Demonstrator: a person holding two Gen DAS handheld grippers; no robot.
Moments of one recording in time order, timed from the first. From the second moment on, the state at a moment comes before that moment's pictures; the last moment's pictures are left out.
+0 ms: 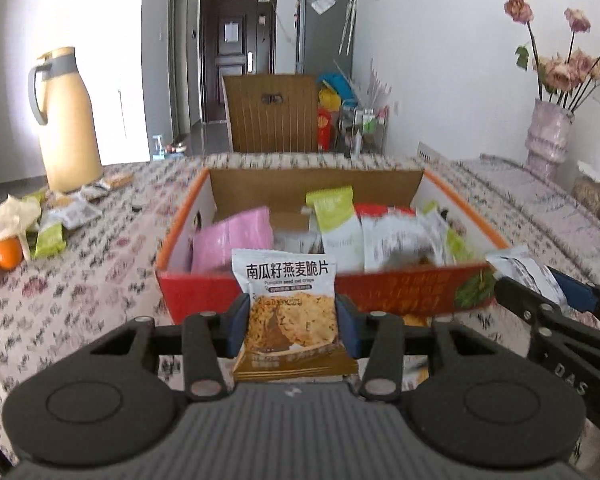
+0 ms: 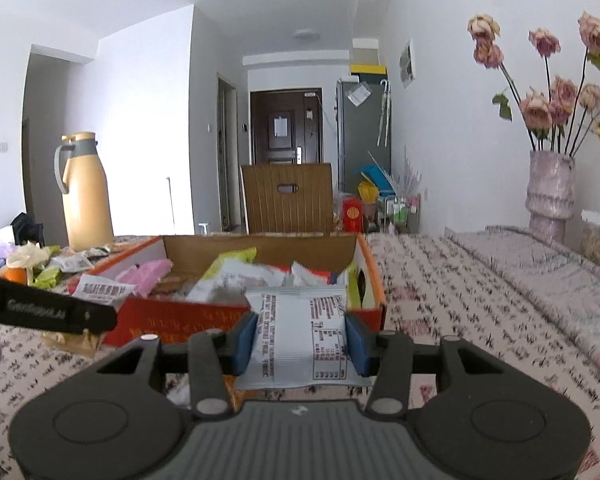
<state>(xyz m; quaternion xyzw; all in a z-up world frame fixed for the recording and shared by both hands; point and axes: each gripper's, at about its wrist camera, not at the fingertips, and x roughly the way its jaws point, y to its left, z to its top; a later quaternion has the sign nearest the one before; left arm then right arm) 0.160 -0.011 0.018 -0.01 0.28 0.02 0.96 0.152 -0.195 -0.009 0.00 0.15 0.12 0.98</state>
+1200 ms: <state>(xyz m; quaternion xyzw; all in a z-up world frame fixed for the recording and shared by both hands) 0.287 0.011 0.022 -0.03 0.24 0.08 0.97 0.301 -0.164 0.003 0.00 0.19 0.09 0.98</state>
